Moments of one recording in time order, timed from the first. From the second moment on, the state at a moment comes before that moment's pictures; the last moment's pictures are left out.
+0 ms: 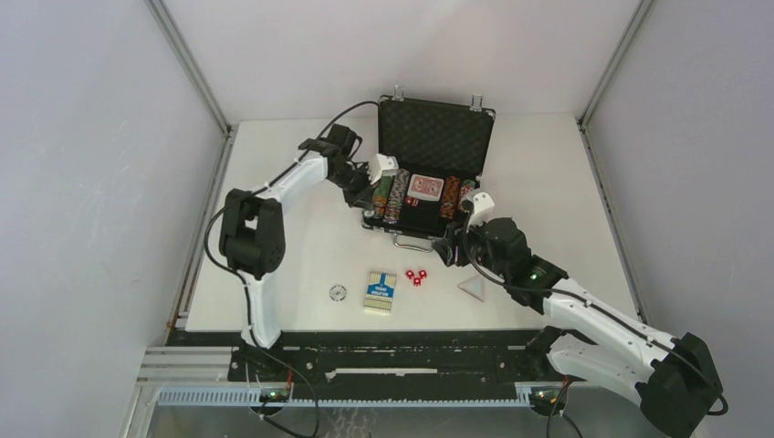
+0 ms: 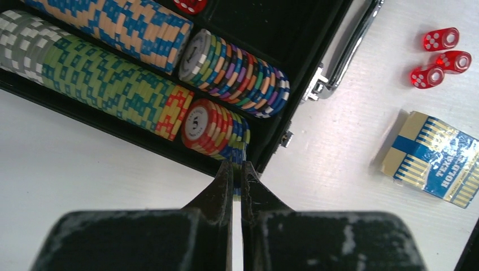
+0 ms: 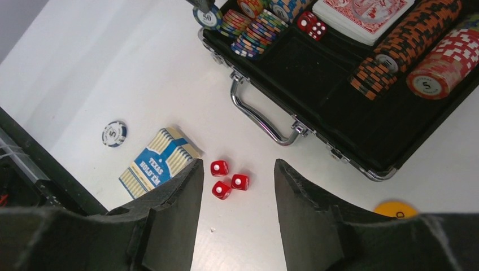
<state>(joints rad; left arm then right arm) -0.37 2.01 1.65 -0.85 0.59 0.81 0.68 0.92 0.56 -0.04 -0.01 0.29</state>
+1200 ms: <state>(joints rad) -0.39 2.08 1.80 -0.98 0.59 0.84 0.66 0.89 0.54 -0.08 0.00 0.28</state>
